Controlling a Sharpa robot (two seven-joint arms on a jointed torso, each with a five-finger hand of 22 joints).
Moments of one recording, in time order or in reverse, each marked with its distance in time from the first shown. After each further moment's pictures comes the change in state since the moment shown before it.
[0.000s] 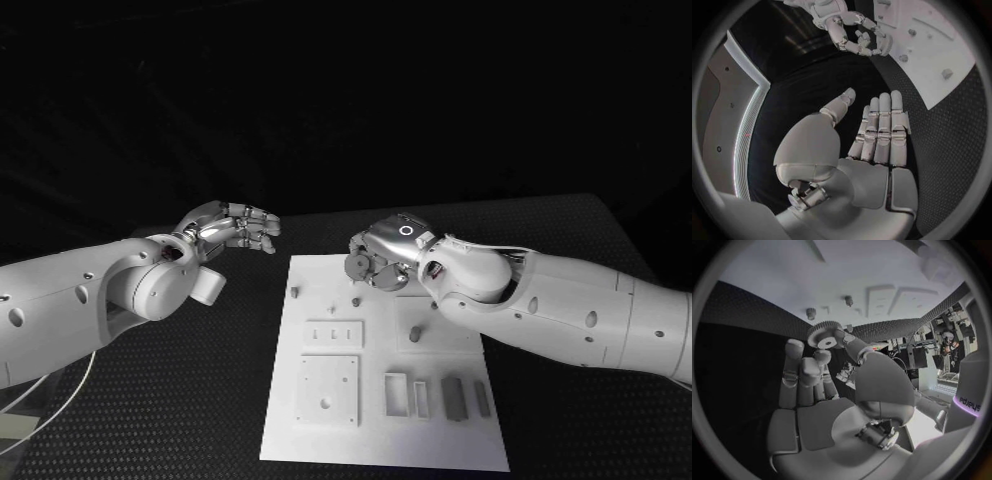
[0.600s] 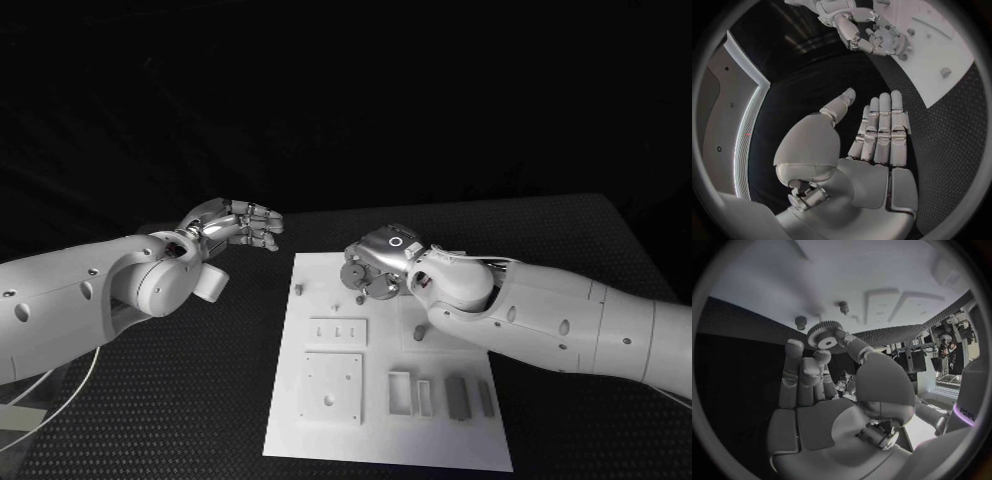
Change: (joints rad) left arm 0.000 0.002 0.000 -0.003 0.000 0.000 0.000; left_hand 0.000 0.000 0.000 0.000 0.000 0.000 0.000 0.000 0.001 0.000 0.000 0.000 0.001 0.000 0.000 0.000 0.001 -0.002 0.000 0.000 -0.004 0.001; right arm -0.043 0.073 -0.005 -0.086 -0.037 -0.003 -0.001; right_hand 0.000 -0.011 0.005 0.009 0.000 0.000 0.000 -0.006 0.035 0.002 0.002 0.000 -0.002 0.003 0.003 0.000 0.003 0.000 0.000 0.000 0.000 0.000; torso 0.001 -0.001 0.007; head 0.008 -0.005
